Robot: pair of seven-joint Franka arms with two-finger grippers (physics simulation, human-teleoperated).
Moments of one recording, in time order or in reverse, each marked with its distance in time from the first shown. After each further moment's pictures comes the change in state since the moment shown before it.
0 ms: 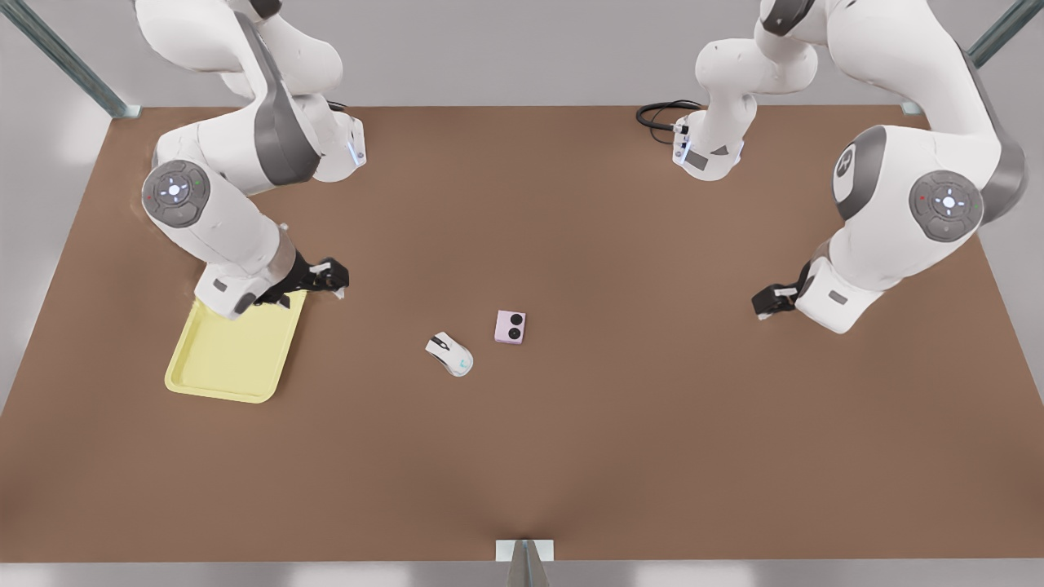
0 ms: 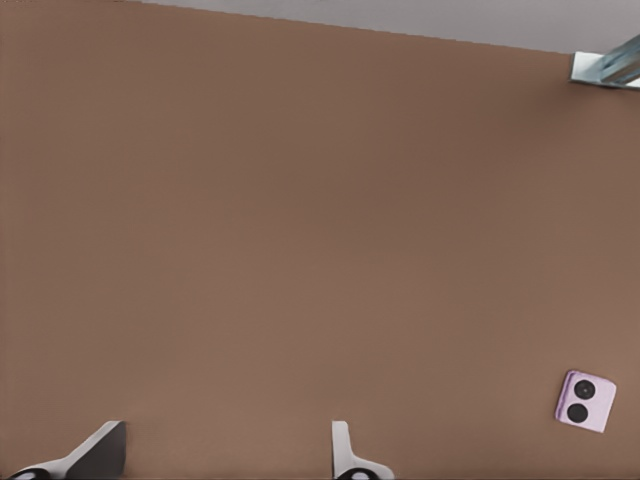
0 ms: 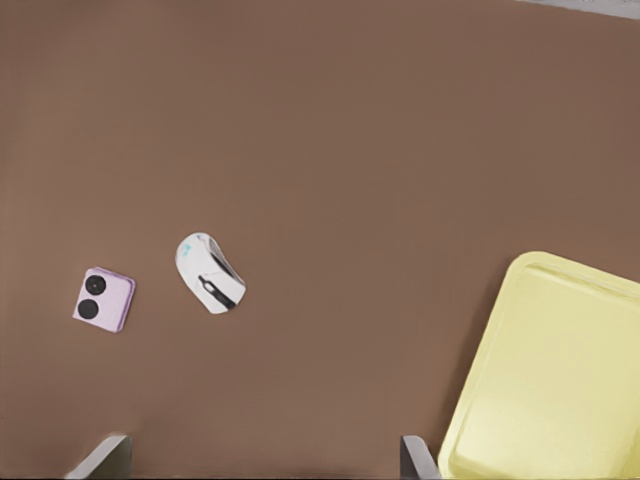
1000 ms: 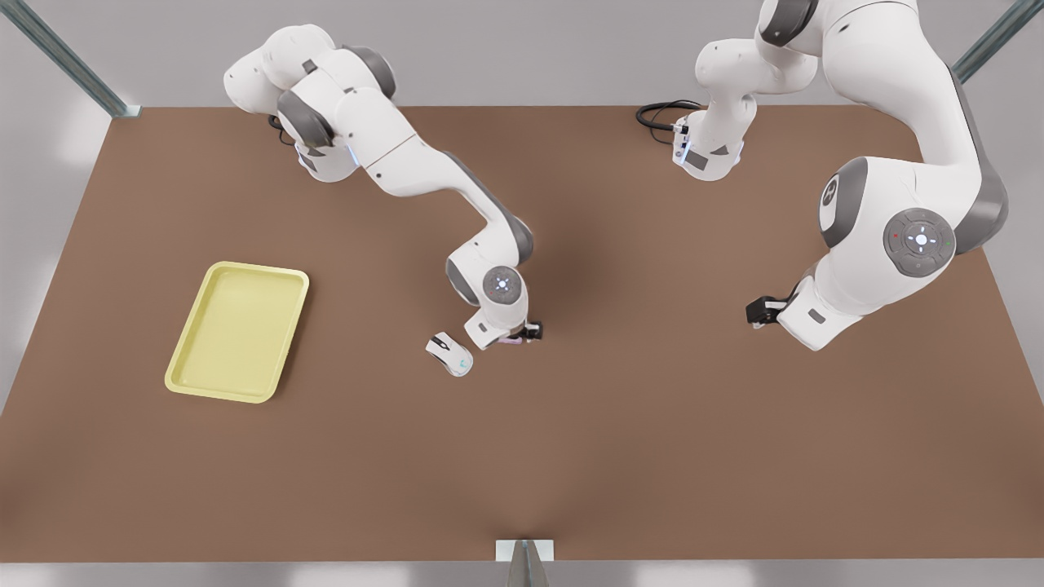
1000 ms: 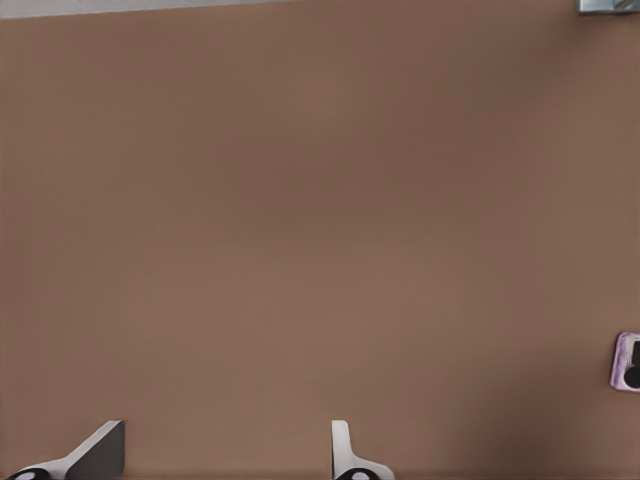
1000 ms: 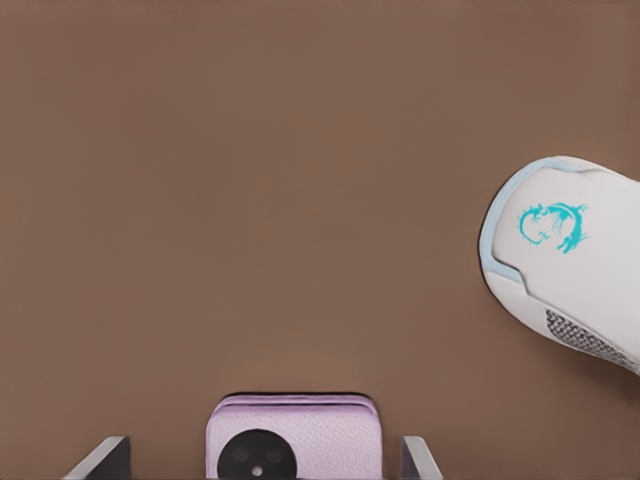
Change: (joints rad) left arm 0.005 0.053 -0.008 -0.002 0.035 0.011 0.141; right arm 0.593 0.604 -0.248 0.014 0.024 0.639 0.746
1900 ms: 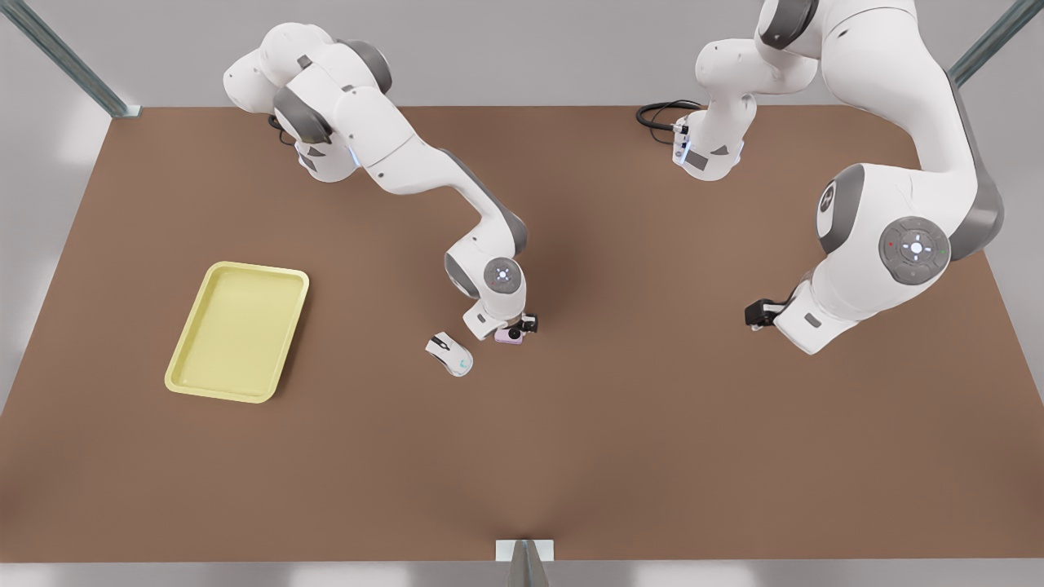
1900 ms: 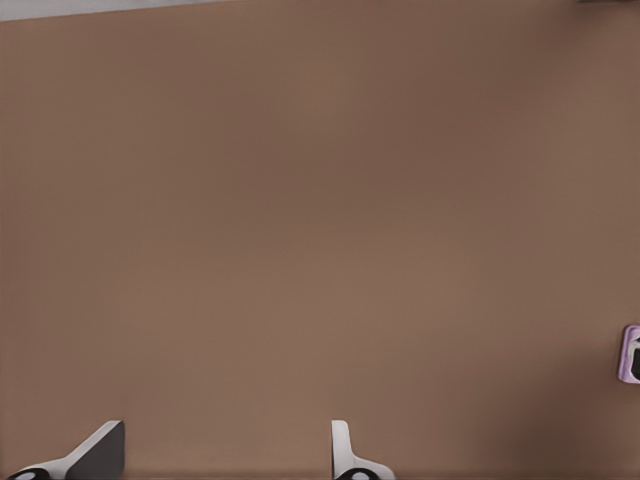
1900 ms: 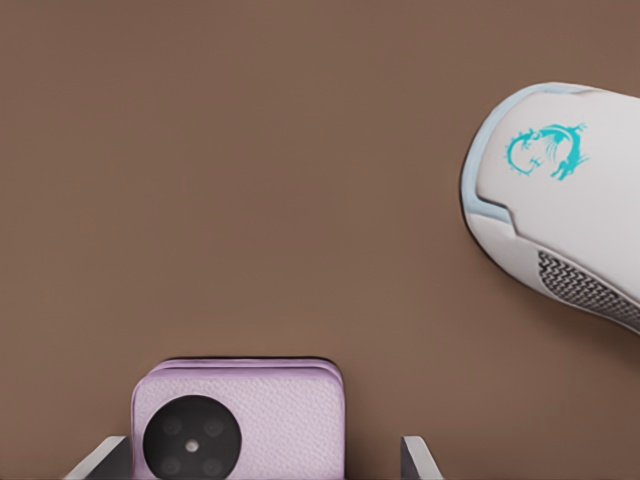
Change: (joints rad) left arm 0.000 0.014 0.000 0.000 0.004 0.004 0.023; right arm -0.008 -0.014 0.043 -0.106 -0.074 0.069 0.040
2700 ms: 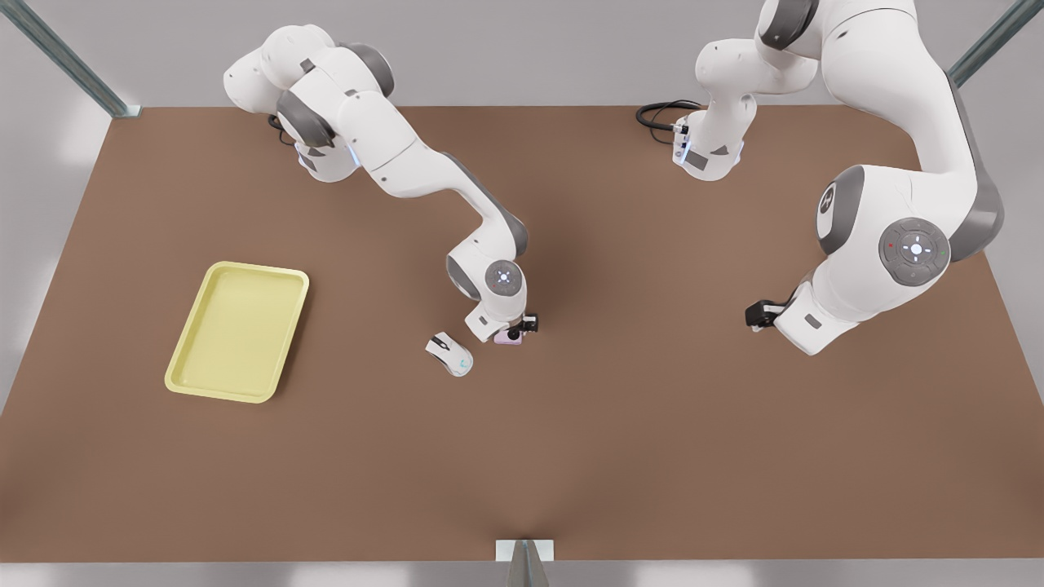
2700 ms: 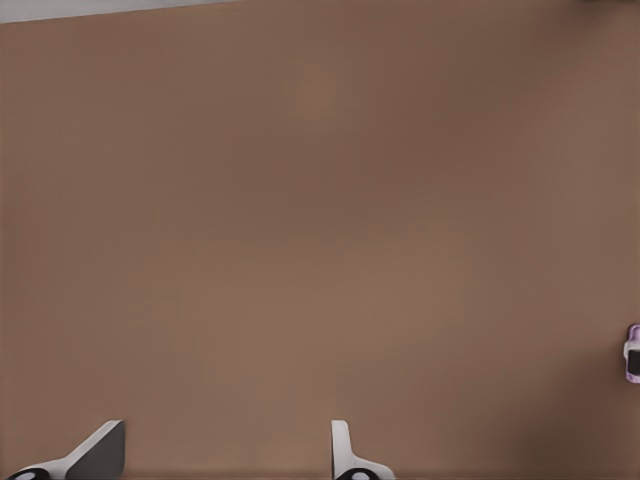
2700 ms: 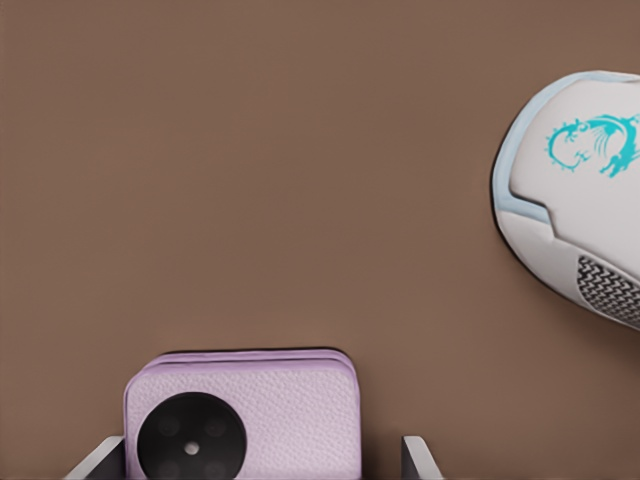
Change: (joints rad) left arm 0.000 0.002 0.002 0.000 0.002 0.003 0.005; right arm 0.002 0.022 0.001 0.009 0.005 0.009 -0.041
